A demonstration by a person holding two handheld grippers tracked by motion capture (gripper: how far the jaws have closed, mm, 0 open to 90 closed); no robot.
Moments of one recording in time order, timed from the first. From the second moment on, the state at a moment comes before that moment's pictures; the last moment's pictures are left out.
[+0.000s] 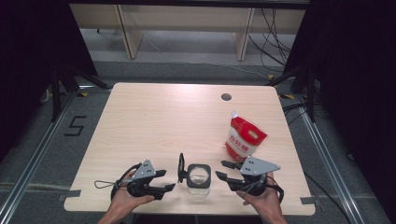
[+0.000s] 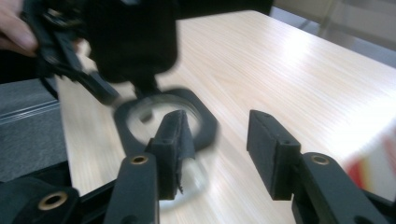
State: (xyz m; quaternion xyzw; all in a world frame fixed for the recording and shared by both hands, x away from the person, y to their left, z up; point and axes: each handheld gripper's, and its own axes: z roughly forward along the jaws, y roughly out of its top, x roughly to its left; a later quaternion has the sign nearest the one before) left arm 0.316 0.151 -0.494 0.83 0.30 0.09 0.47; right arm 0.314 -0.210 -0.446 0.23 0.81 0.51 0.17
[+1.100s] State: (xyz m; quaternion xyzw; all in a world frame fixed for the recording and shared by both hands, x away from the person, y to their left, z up) left arm 0.297 0.164 -0.499 0.82 0.34 0.11 0.45; right arm 0.316 -0.299 -0.470 0.37 0.76 0.49 0.21
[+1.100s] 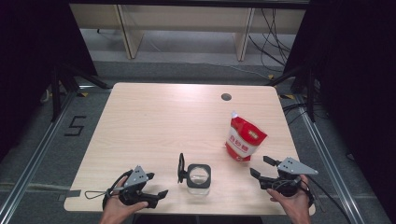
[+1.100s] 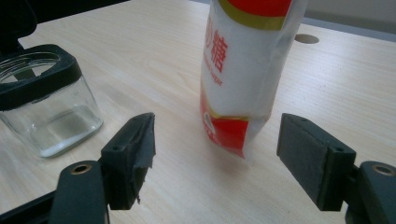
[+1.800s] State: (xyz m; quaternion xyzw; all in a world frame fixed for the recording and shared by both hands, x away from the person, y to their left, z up) left arm 0.293 0.155 -0.500 0.83 0.33 0.11 0.44; right arm 0.329 -0.302 -0.472 0.38 0.75 0.49 0.23
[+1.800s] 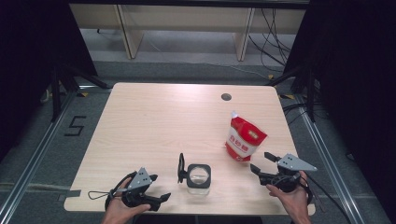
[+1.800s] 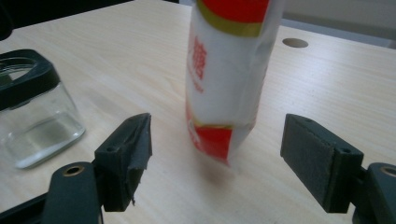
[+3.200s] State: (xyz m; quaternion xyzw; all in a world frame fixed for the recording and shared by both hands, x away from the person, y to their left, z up) left arm 0.294 0.154 -0.501 0.83 0.32 0.11 0.45; right arm 0.395 -0.273 -0.498 0.34 0.75 0.53 0.23
